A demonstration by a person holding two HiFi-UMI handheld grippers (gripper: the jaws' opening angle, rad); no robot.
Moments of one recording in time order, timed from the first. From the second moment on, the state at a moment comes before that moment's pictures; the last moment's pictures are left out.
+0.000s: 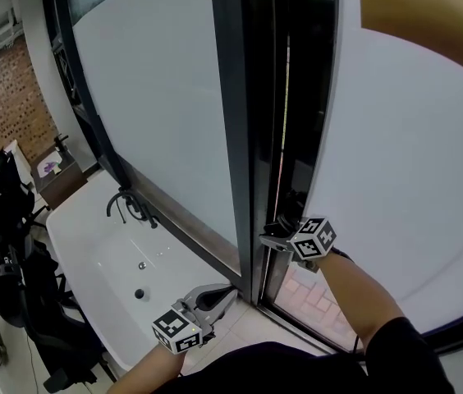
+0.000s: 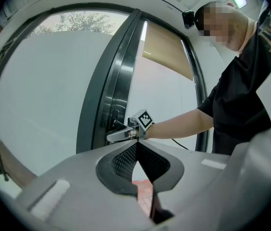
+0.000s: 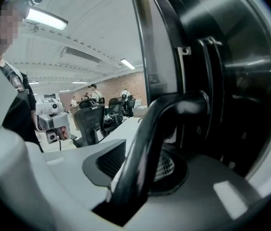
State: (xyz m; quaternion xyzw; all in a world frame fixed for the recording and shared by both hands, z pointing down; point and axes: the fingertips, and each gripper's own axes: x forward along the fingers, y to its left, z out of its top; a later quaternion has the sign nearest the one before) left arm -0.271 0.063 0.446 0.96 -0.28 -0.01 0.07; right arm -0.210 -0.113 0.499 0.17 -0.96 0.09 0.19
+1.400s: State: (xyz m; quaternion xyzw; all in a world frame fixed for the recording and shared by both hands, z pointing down) left arm -0.102 0.009 0.424 0.92 -0.39 -0.01 0.04; right arm -0.046 -0.307 0.487 0.31 -0.91 0.12 0.23
